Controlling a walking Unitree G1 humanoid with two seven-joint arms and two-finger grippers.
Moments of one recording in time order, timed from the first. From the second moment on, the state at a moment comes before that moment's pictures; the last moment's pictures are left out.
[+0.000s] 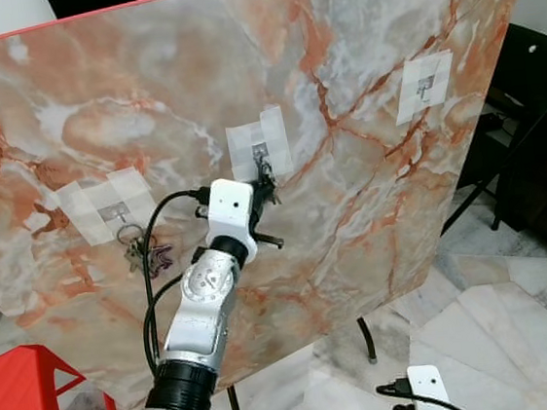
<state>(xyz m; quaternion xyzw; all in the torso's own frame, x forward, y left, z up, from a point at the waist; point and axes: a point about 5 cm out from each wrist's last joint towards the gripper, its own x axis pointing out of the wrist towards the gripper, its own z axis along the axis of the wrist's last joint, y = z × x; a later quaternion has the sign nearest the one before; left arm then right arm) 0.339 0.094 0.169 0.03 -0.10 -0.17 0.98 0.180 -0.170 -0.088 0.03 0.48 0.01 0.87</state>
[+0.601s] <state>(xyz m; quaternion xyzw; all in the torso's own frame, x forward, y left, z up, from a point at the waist) 0.333 0.092 0.175 0.00 -0.11 -0.20 0.97 0.180 -0.170 -0.088 0.03 0.48 0.01 0.87</state>
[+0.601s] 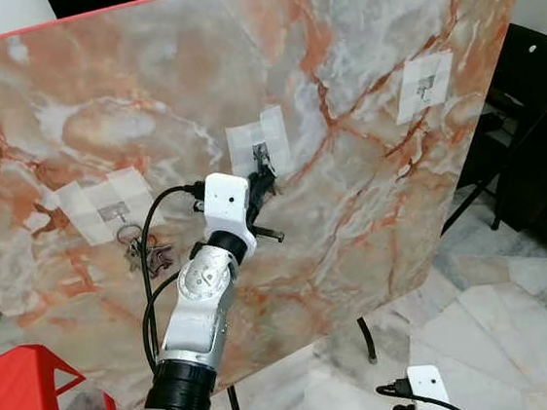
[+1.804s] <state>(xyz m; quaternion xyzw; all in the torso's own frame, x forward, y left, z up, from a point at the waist) 0.325 0.099 0.158 -0.03 -0.08 -0.19 0.98 0.180 -0.170 -0.088 0.03 0.48 0.01 0.87</state>
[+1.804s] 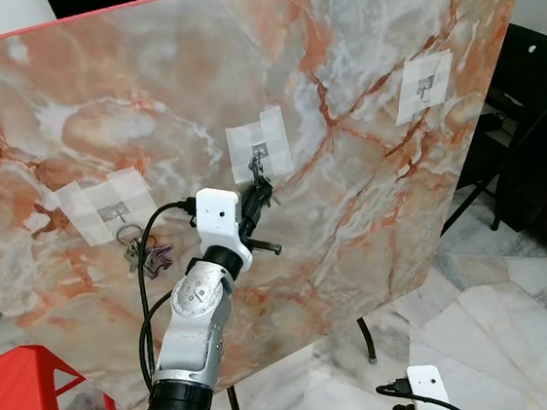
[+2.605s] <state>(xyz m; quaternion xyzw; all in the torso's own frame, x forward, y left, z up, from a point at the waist) 0.324 0.095 0.160 -0.03 -0.09 -0.21 0.97 0.180 -0.170 -0.088 0.03 0.48 0.01 0.87</state>
